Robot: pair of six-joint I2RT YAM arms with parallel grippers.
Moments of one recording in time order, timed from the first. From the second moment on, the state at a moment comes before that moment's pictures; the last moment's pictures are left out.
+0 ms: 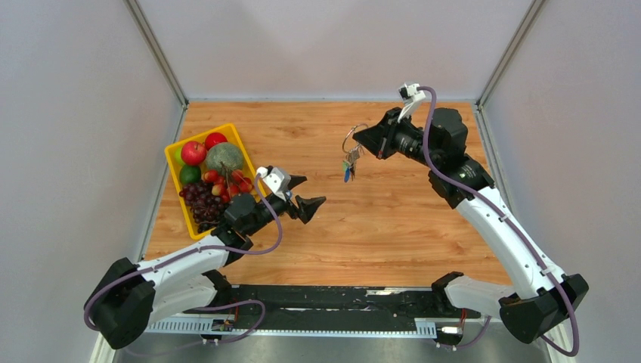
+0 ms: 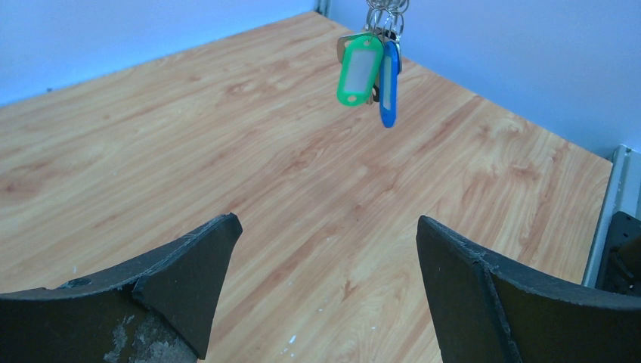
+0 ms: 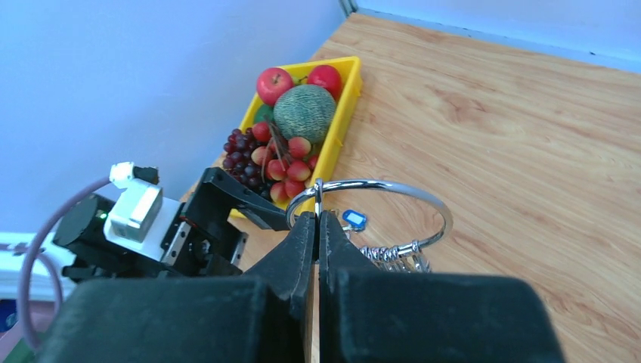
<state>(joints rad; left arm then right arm) -0.71 1.00 0.36 0.71 0.18 -0.15 0.48 1.15 1.25 -0.21 -0.40 0.40</state>
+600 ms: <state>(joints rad) -0.71 1.21 0.47 0.94 0.33 -0.01 0.50 1.15 1.30 -0.21 -0.55 0.40</state>
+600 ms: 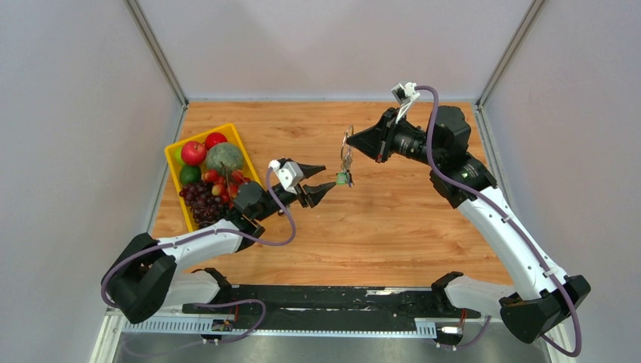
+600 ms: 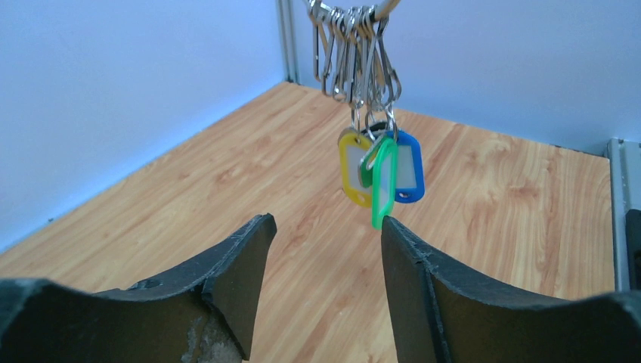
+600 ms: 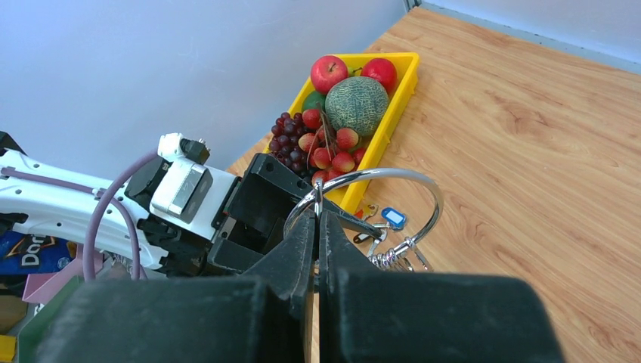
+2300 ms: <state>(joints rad) -0.73 1.31 1.52 -0.91 0.20 0.43 0.51 0.96 0.62 0.32 -0.57 0.32</state>
